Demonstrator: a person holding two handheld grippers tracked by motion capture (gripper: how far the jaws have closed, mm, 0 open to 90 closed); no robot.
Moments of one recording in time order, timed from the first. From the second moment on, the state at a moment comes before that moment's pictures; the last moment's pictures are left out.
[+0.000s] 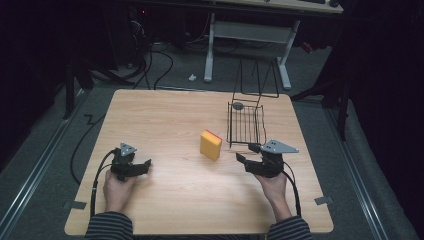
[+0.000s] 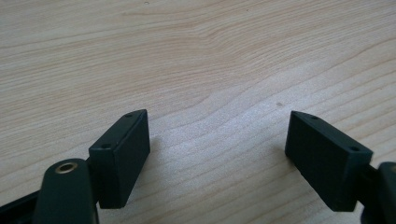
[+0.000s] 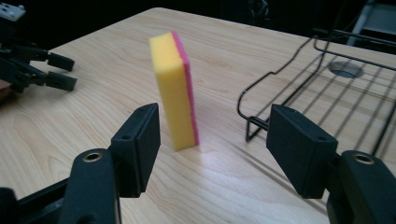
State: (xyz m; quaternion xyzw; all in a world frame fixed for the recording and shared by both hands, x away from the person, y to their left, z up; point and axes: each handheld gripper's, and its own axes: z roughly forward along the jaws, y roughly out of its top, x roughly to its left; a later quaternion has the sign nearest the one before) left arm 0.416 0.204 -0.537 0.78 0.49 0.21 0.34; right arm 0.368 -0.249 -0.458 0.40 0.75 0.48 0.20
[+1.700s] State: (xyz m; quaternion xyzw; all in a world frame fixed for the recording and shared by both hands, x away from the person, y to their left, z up) left arm 0.416 0.204 -0.537 0.78 0.49 0.21 0.34; right arm 0.436 -0.166 -0.476 0.37 0.80 0.43 0.17
